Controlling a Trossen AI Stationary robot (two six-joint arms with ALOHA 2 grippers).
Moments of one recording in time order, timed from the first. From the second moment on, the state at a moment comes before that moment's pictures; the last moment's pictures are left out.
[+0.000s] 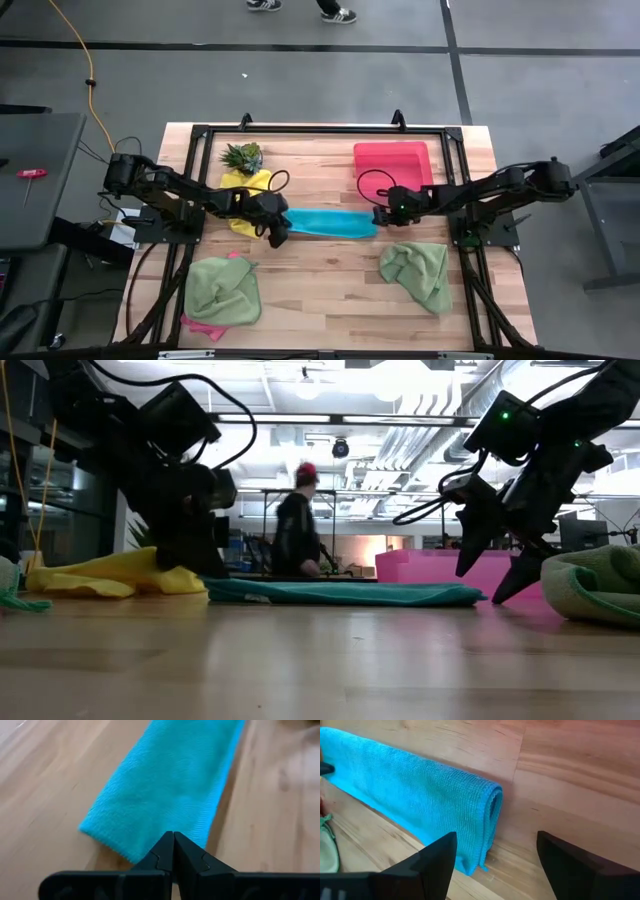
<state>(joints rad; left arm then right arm) 0.14 1.50 0.47 0.19 0.00 -0.51 -0.09 1.30 0.41 -0.04 -0.07 1.30</state>
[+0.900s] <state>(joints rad) 0.08 1.68 0.61 0.19 0.01 -0.57 -0.07 1.38 0.41 0.07 -0.10 1.32</state>
